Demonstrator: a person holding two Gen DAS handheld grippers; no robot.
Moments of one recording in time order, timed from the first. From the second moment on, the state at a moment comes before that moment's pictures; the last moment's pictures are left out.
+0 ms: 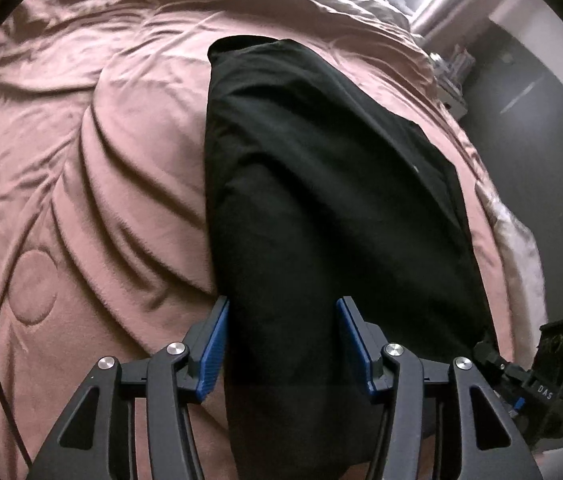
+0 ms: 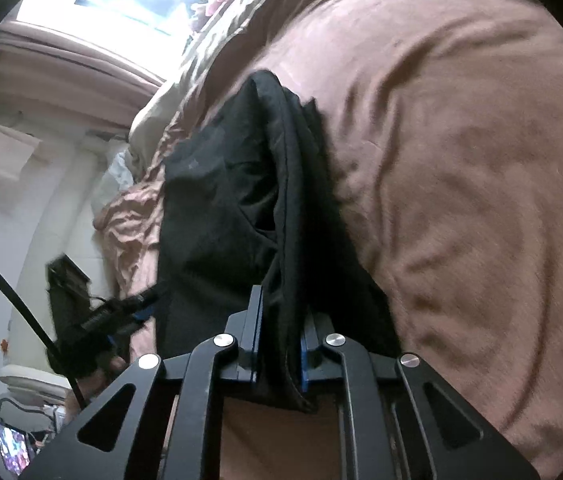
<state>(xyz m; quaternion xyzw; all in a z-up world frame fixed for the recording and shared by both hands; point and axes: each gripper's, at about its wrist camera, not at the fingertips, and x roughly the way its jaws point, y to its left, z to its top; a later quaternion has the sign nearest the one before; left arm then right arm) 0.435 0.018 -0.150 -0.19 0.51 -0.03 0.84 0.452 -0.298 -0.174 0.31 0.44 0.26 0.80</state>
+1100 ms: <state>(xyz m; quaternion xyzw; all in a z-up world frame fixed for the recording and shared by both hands) 0.500 0.099 -0.165 -0.32 0.47 -0.06 0.82 0.658 -0.274 -0.154 0.28 0.46 0.35 0.77</state>
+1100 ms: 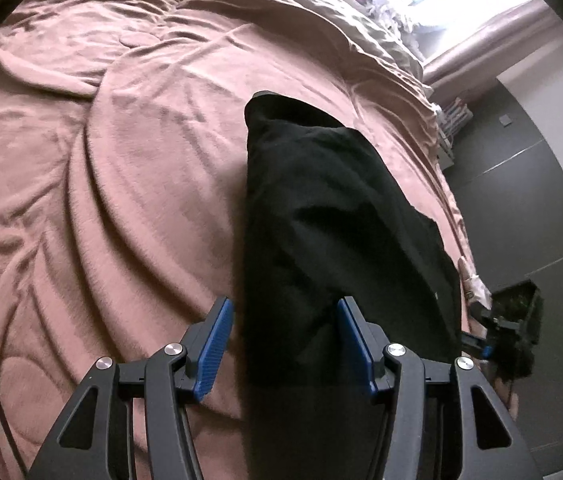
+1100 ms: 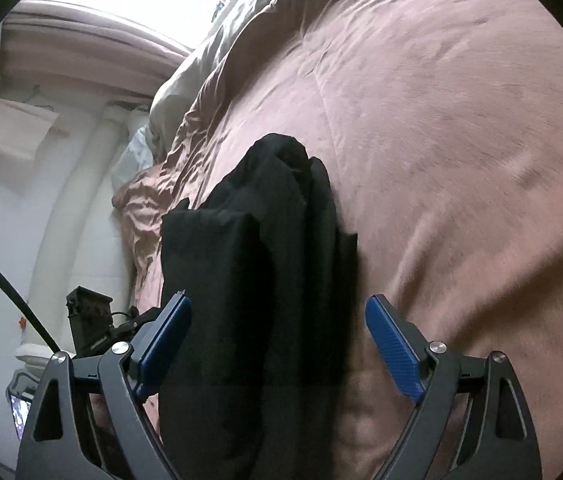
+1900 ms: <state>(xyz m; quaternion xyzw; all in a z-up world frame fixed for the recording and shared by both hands) 0.525 0.091 -0.197 -0.35 0.48 -0.08 0.80 0.720 -0.227 -0.181 0.25 0.50 0.41 0.72</state>
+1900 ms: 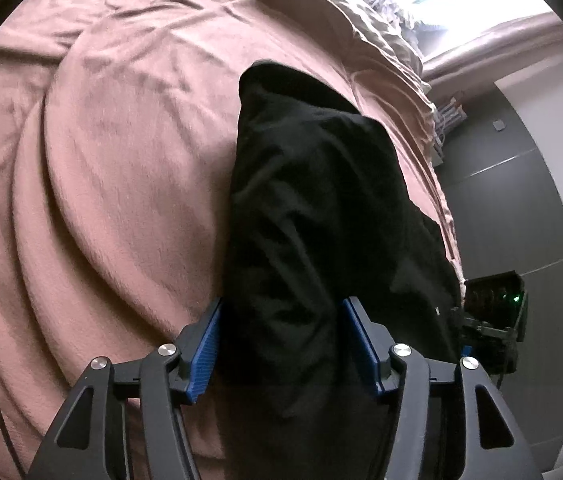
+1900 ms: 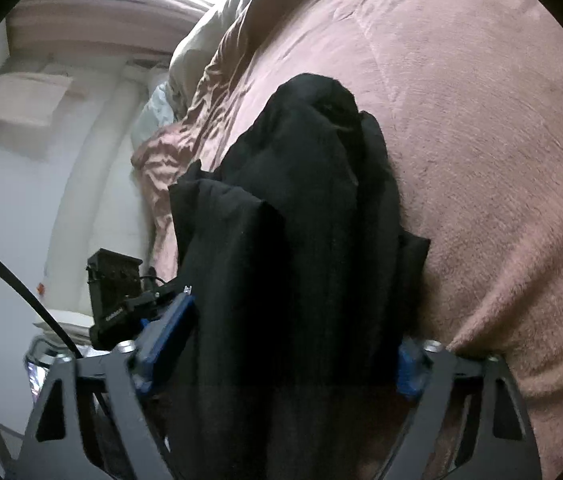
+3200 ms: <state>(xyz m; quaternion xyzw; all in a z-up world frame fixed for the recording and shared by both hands) 0.394 -0.079 0.045 -0.28 0.34 -0.17 0.88 0.433 -0.332 0.004 0.21 0.30 0.40 0.84</state>
